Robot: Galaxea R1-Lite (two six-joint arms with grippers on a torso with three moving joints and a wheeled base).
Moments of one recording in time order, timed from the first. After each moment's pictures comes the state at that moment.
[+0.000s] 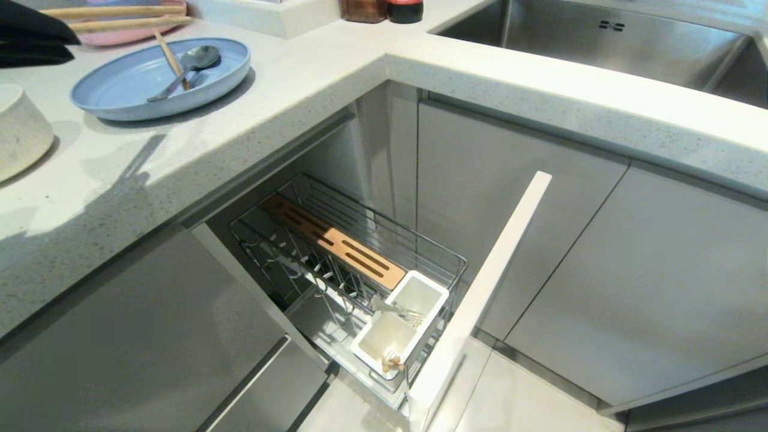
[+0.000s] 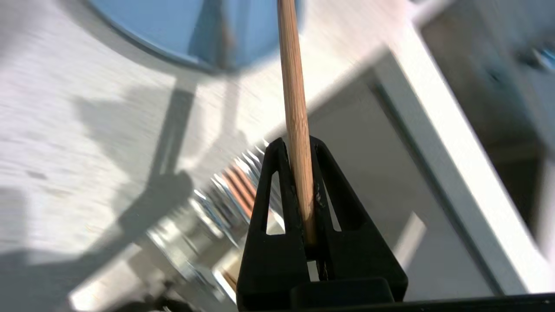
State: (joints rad) left arm -1.04 1.27 -1.78 0.74 0.98 -0.78; right arm 0.00 0.00 0.00 0.00 0.00 0.01
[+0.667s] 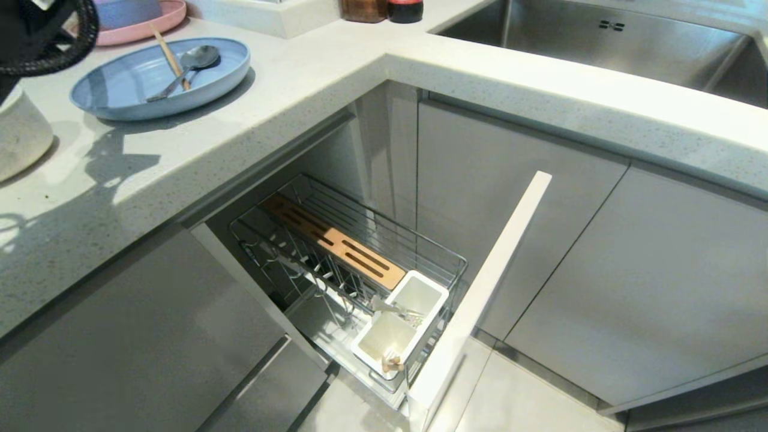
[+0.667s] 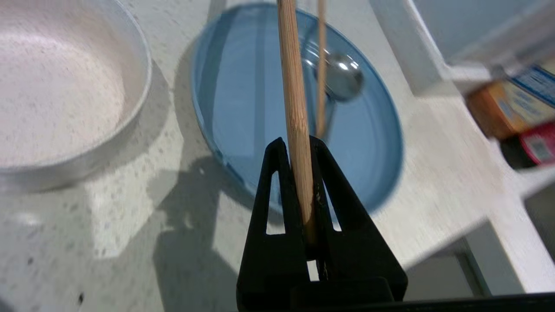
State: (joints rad) left arm -0.68 1.40 -1.72 0.43 1.08 -0.74; right arm 0.00 0.00 0.00 0.00 0.00 0.01
